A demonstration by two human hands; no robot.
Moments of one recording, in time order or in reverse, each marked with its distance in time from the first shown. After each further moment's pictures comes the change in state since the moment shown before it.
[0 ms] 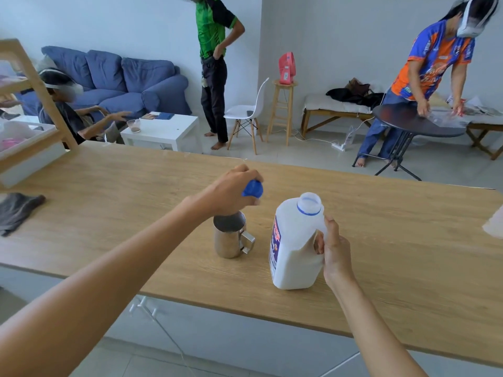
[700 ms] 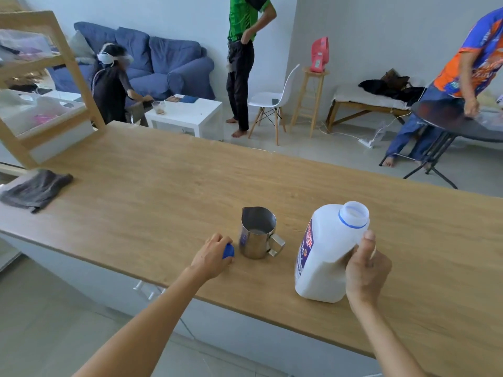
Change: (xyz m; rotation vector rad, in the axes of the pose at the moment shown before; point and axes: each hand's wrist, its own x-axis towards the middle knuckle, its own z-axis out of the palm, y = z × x) left_hand -0.078 -0.162 0.154 -0.036 -0.090 -0.472; right_hand -0.011 0.012 0.031 -0.234 0.284 -0.371
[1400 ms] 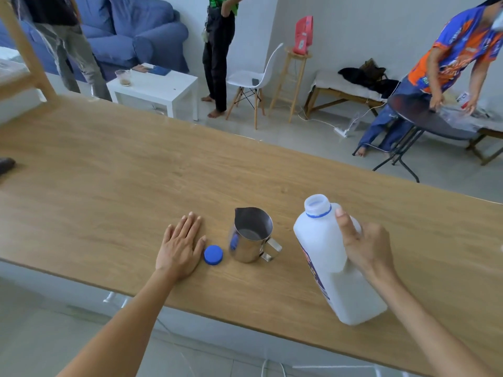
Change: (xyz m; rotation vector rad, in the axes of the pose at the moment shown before) left_hand 0.038 -0.071 0.023 0.126 0.164 -0.011; right_hand 0.046 -0.043 0.017 -0.525 -0.363 -0.133
